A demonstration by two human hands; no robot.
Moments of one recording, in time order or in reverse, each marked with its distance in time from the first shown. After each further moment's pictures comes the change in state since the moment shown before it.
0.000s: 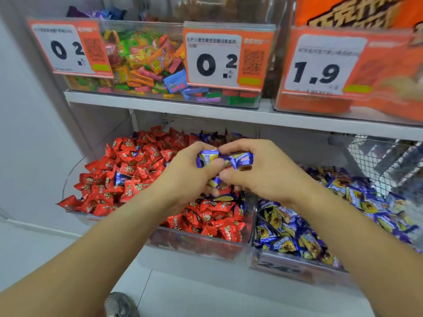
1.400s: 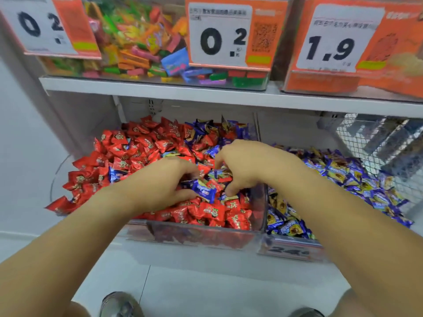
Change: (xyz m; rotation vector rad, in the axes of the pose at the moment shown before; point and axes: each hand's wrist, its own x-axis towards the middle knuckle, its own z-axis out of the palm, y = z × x) left_hand 0.022 -0.042 -0.070 1.130 -0.327 0.427; right_hand 0.050 0.000 0.030 -1.128 -0.342 0.020
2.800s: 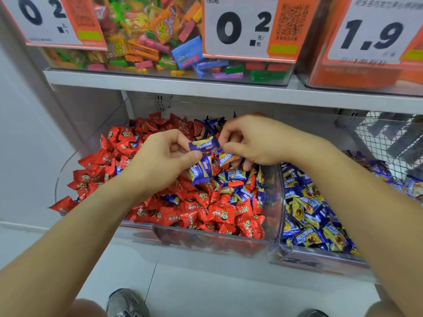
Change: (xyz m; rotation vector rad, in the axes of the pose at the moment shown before) left_hand 0.005 0.004 -0.012 -0.867 0.355 -0.390; right_hand 0.017 0.023 -0.012 0.676 0.161 -0.125
